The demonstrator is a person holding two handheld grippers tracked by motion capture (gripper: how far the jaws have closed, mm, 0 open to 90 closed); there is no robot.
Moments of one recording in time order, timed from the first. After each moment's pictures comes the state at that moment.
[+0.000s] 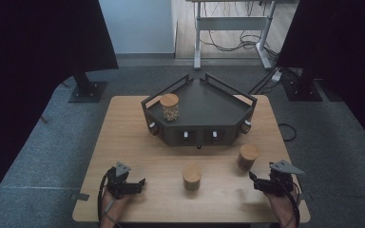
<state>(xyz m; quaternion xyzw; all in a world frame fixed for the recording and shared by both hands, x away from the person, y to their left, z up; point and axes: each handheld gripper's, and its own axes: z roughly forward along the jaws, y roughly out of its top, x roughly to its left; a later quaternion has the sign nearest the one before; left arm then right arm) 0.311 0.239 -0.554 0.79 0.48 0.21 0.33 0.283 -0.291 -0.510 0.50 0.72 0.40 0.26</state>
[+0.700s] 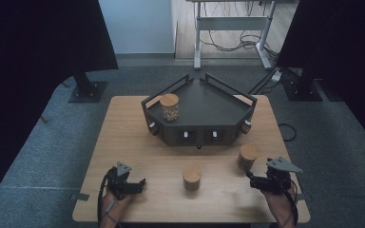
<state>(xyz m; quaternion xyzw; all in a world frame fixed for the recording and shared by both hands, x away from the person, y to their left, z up) 0.312 0.238 -0.555 0.79 0.48 0.21 0.32 0.280 -0.273 -0.485 0.49 0.72 0.41 0.28</state>
